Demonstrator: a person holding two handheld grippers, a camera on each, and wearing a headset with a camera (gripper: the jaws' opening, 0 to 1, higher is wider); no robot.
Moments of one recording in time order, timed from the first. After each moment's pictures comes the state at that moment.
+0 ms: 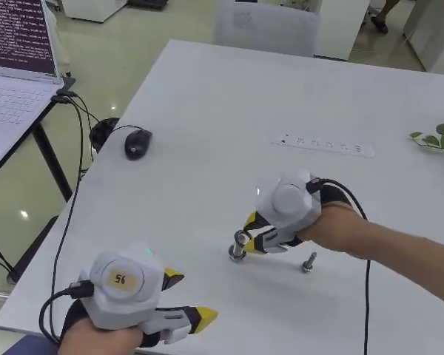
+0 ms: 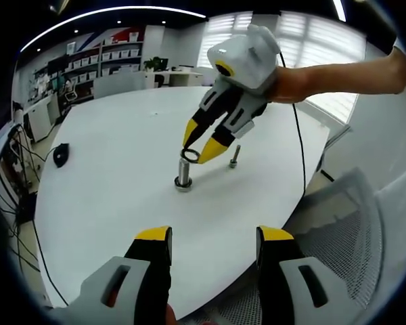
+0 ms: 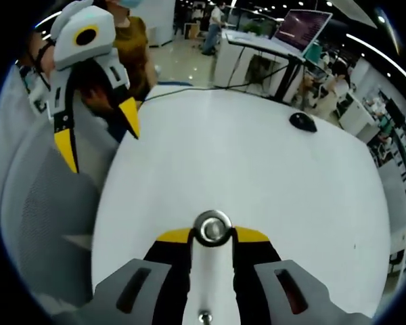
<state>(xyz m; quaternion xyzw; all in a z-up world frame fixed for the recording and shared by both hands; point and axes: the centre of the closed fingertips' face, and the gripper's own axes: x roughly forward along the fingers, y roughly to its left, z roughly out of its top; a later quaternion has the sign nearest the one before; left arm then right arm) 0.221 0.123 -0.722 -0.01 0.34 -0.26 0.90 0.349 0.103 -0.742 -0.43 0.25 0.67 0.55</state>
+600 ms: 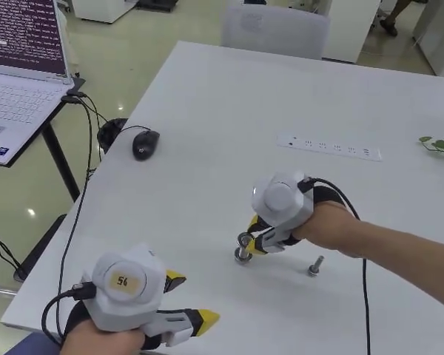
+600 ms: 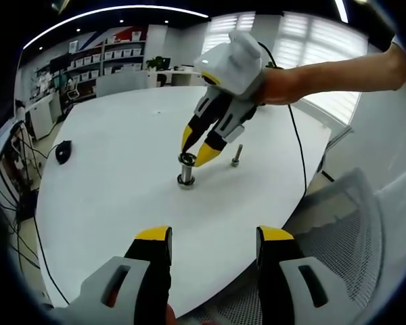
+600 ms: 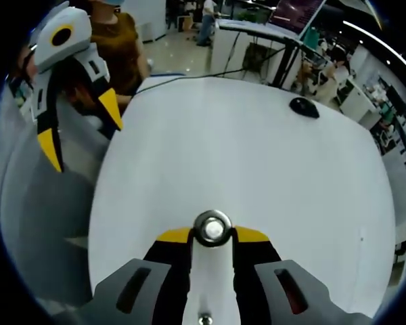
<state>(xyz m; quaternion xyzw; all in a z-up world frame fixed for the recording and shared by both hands) 0.219 0.127 -0.723 -0.01 0.34 -0.25 0.90 0.356 0.105 -0.760 -0.43 0.28 0.66 0.54</state>
